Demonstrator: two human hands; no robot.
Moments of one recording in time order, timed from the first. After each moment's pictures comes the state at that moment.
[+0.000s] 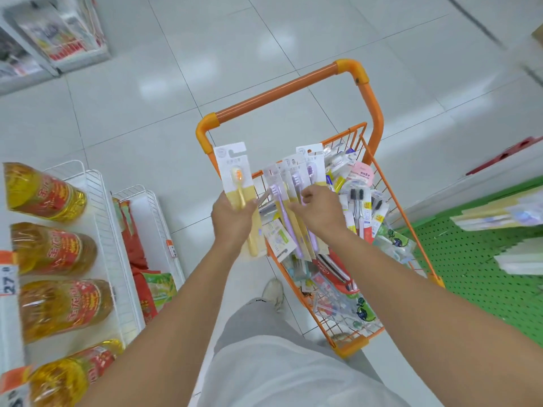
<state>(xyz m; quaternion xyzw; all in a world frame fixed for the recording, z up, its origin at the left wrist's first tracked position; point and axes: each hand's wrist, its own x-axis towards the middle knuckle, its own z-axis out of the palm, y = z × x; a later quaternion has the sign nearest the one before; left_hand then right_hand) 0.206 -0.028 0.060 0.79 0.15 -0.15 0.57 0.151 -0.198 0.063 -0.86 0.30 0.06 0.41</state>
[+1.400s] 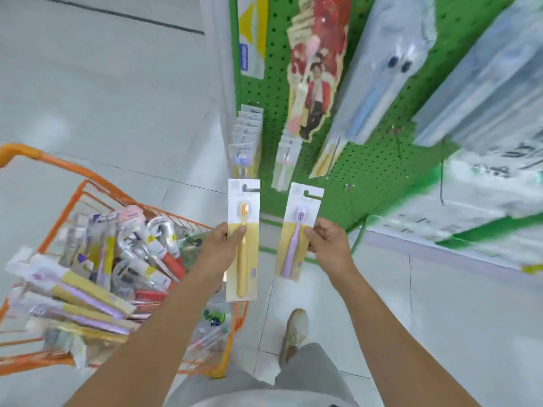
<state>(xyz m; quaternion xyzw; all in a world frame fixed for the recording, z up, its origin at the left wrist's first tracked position) -0.040 -0.309 0.087 0.70 -0.24 -0.52 0.42 -0.256 -0.370 0.070 -0.48 0.60 -0.30 0.56</state>
